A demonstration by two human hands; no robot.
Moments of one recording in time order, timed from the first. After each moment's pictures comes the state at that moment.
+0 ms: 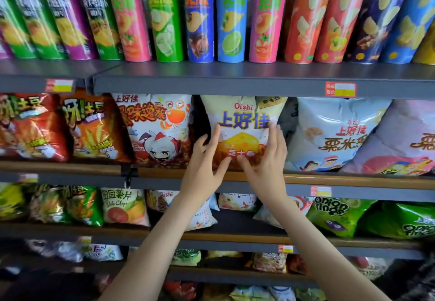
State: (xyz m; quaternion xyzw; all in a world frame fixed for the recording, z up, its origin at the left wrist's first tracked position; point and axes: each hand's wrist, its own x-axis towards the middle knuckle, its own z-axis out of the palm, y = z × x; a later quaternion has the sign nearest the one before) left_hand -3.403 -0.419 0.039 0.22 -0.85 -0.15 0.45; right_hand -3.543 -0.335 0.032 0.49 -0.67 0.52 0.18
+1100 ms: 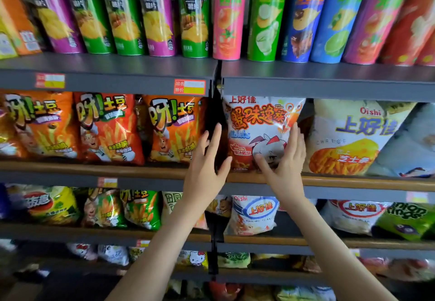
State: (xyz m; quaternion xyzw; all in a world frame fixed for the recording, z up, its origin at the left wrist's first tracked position) left_hand -3.228 -0.551 0.039 0.25 -0.84 -0.16 0.46; right_hand -3.388 -0.454 0.034 0.47 -0.68 0.53 0.18
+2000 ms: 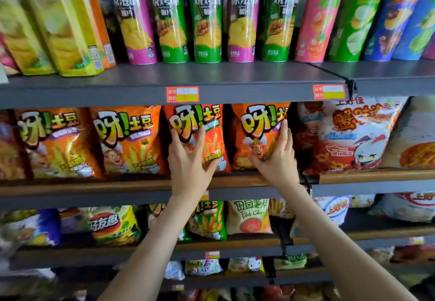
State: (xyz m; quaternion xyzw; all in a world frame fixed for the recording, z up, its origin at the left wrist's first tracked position) left_hand -3.050 -0.729 0.033 0.37 -0.85 -0.03 0.38; right_hand -3.227 -0.615 0.031 0.38 -0.83 0.39 0.12
